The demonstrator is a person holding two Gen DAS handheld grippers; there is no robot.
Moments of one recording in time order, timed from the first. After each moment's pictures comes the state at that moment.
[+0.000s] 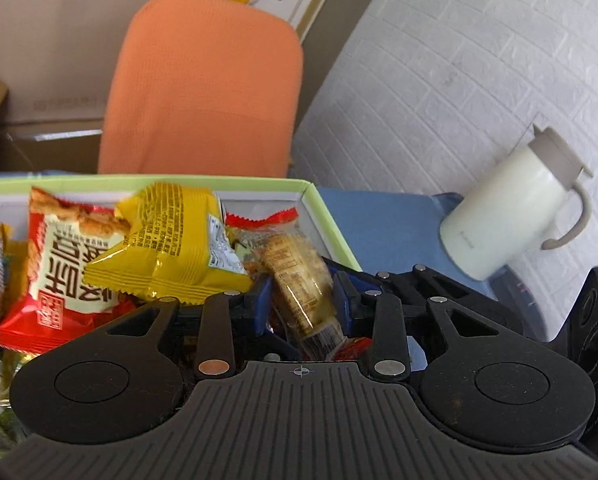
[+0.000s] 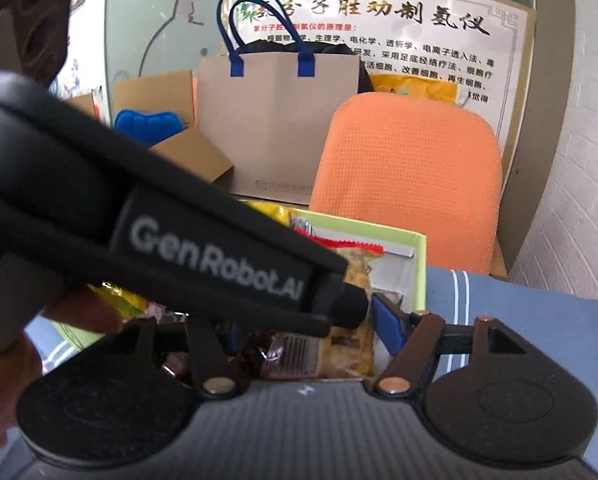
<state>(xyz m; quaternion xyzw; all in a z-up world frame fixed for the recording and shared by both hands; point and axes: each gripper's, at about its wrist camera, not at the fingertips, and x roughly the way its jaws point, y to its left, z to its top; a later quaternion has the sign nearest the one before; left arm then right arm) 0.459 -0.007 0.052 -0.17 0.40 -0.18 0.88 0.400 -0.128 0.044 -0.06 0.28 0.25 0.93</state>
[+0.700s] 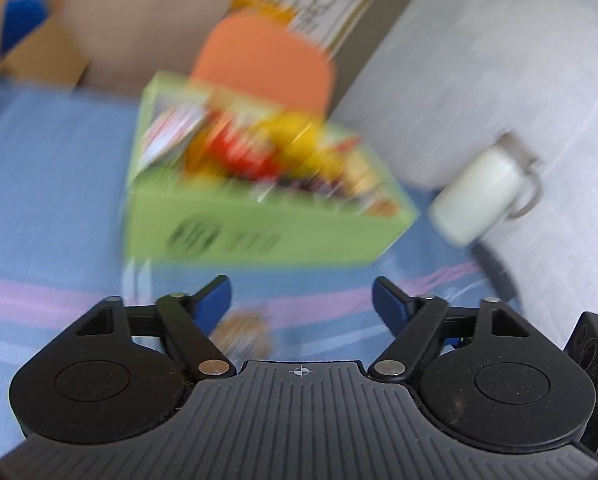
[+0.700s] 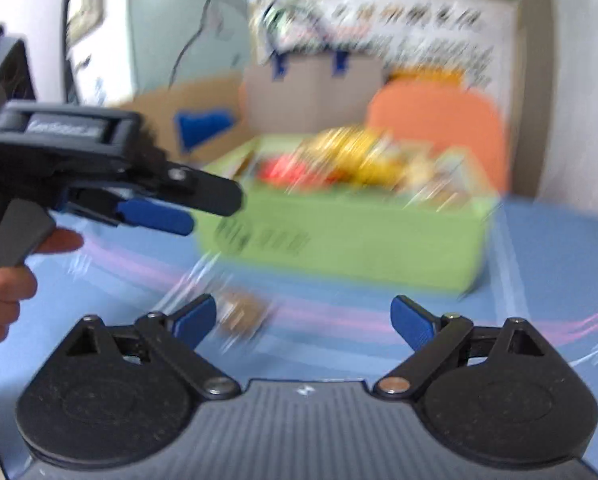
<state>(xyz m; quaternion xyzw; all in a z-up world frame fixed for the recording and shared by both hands) 0.281 0.111 0.031 -0.21 0.38 -0.15 0.89 0.243 -0.090 0.027 -0.03 0.31 0.28 0.91</state>
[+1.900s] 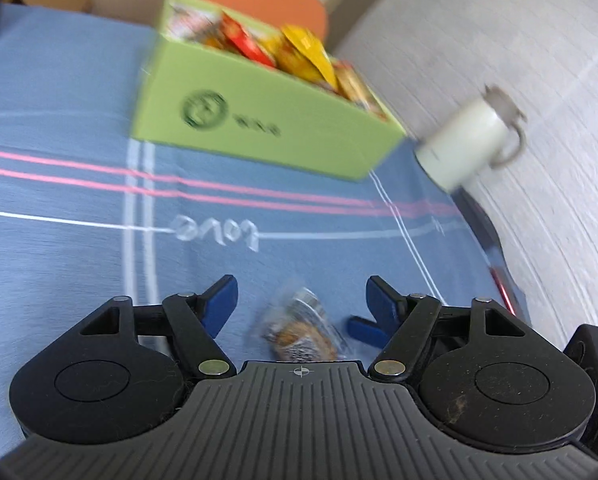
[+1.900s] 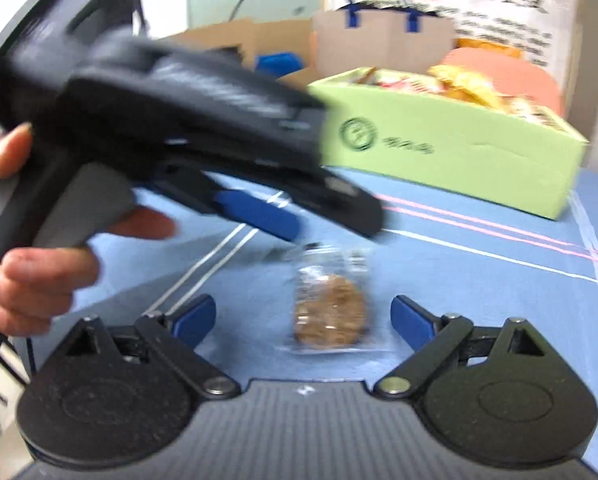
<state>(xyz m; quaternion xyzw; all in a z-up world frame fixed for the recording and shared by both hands) 0.220 0.109 -0.002 -0.23 0.39 -0.19 0.87 0.157 -0.058 0.012 -0.05 0.32 0.30 0.90</state>
